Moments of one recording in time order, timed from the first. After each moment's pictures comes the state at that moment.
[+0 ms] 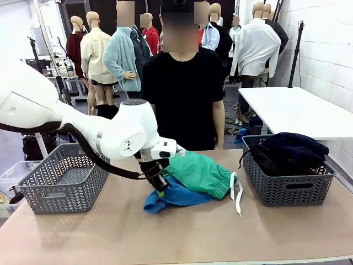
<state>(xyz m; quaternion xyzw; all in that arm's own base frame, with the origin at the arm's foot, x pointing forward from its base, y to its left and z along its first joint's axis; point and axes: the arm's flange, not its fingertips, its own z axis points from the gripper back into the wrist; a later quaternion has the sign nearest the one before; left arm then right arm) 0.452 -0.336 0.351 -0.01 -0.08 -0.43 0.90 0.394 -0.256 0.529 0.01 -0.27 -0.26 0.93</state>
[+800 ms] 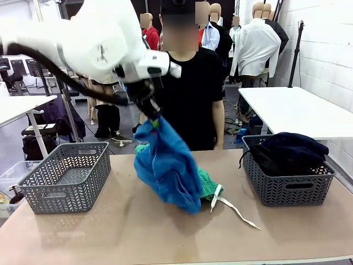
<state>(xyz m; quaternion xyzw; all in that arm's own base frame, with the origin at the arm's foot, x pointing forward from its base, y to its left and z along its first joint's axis) 0.416 -0.336 0.607 0.02 -0.20 -0.43 0.88 0.394 -0.256 0.529 0.01 -0.27 -0.26 0.93</state>
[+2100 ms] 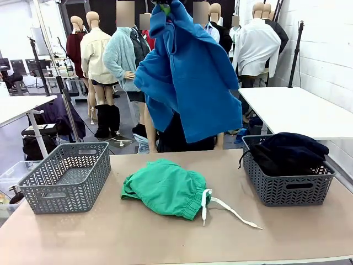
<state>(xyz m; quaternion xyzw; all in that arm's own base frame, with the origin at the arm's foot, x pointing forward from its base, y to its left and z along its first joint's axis) 0.316 -0.389 0.838 0.05 -0.43 -0.28 0.86 0.394 -0.256 0.529 0.01 -0.27 -0.26 0.93</state>
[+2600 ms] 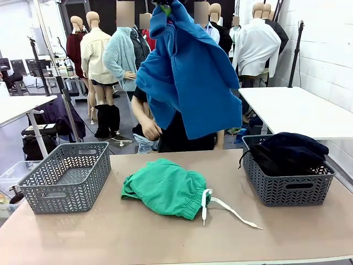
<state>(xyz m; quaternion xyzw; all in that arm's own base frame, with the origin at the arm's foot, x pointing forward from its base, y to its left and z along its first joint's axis) 0.316 -0.390 0.837 0.05 -0.43 -0.28 0.86 0.394 -0.256 0.529 0.01 -0.27 -0.26 0.93</state>
